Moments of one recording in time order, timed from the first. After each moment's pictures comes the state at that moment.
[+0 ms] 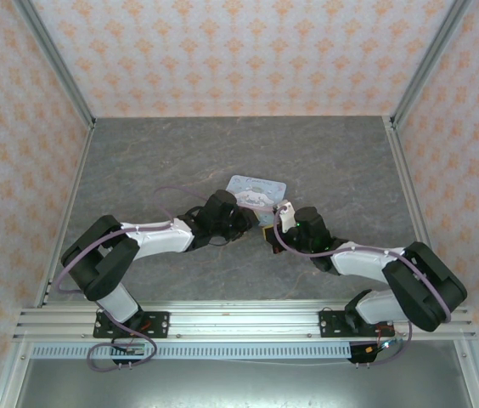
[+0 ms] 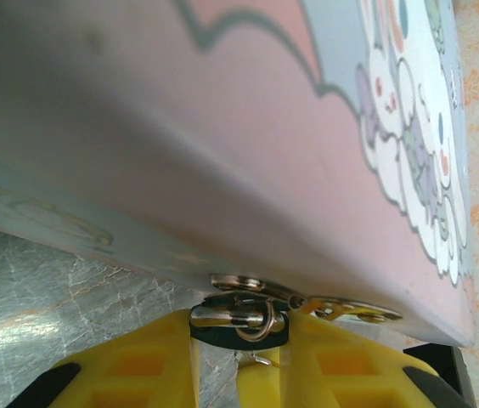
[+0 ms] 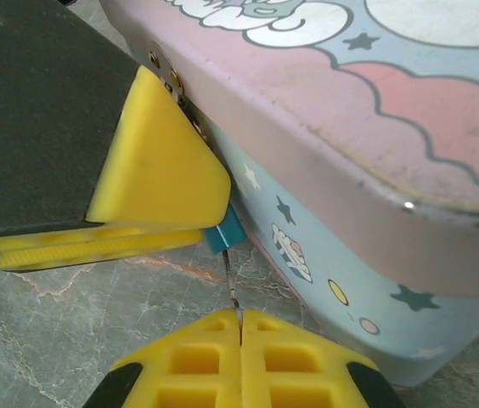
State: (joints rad) left arm -0.72 1.63 0.79 0.16 0.19 -1.31; right arm 0.62 1.34 0.38 0.39 -0.28 0.24
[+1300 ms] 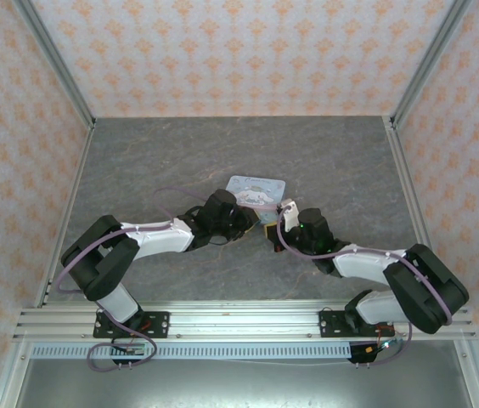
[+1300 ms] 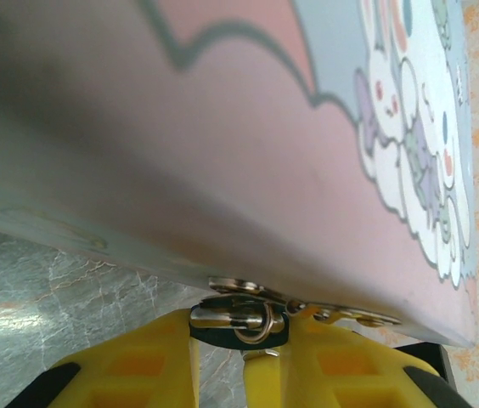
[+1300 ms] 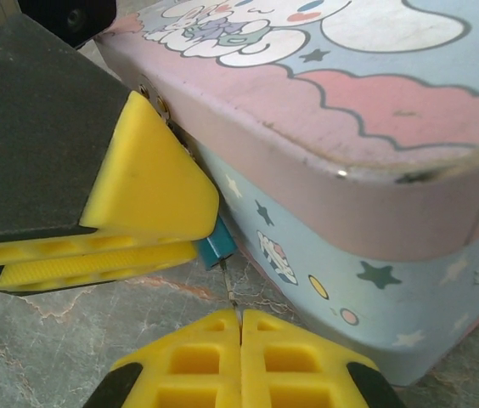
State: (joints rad) left arm -0.72 1.63 0.79 0.18 0.20 -1.36; right arm 0.60 1.32 0.35 0.47 -0.28 0.28
